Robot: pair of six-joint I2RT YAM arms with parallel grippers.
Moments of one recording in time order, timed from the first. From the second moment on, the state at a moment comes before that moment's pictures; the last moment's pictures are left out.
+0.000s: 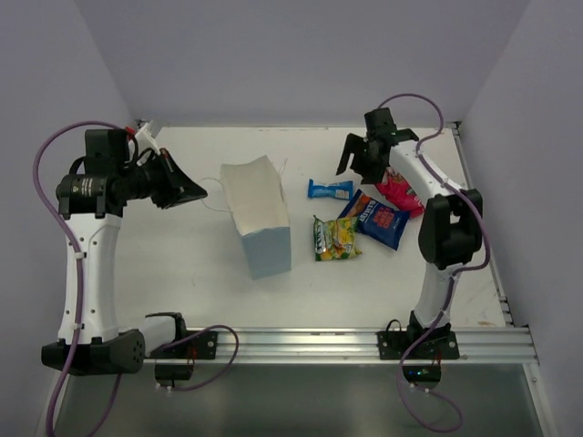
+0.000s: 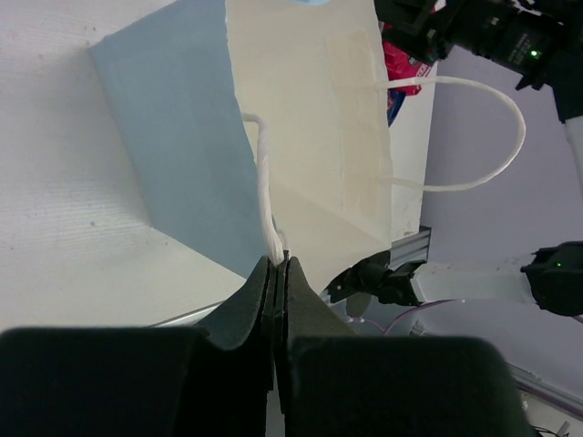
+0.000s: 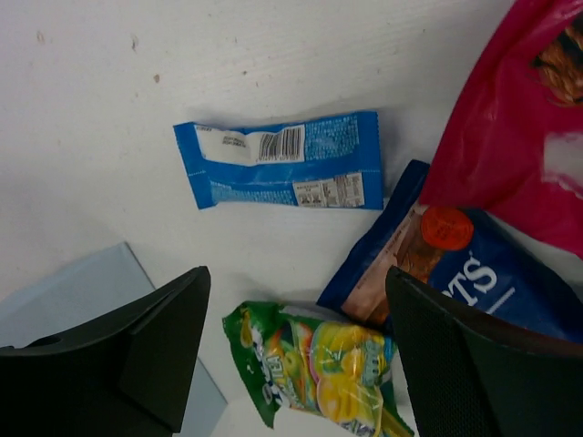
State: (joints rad) left arm 0.05 1.20 1.60 -1.22 0.62 -0.49; right arm 0.24 1.99 1.72 -0.75 -0.11 0.54
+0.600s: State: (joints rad) left arm 0.05 1.16 1.55 -1.12 0.68 -0.49; right arm 0.53 1.67 2.21 -1.02 -0.19 0.47
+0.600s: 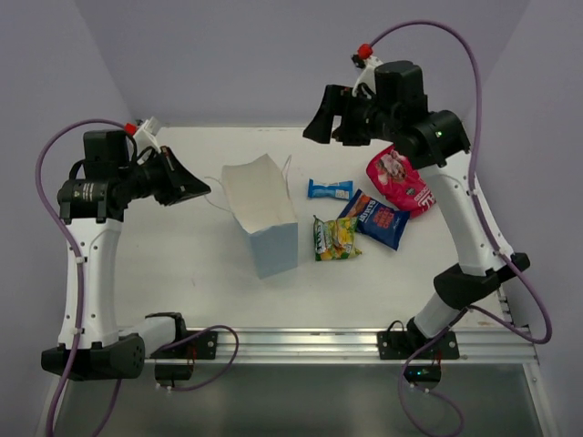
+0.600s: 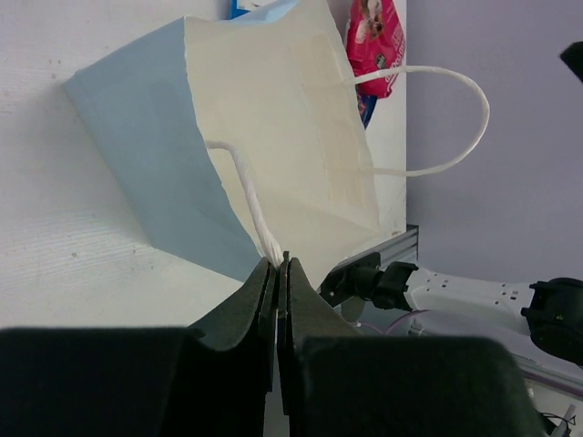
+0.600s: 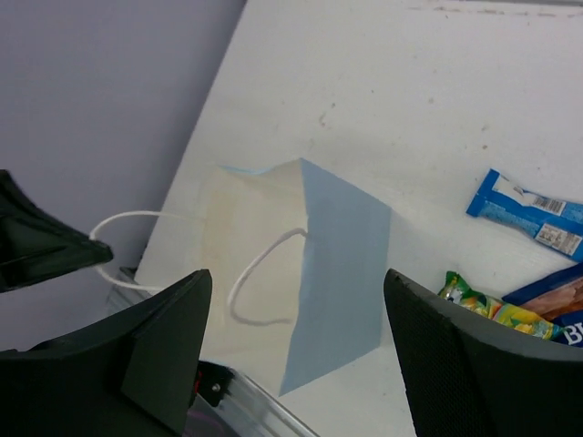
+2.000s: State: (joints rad) left arm 0.05 1.13 1.58 -0.91 0.78 -0.54; right arm 0.61 1.51 1.92 -1.08 -0.12 0.45
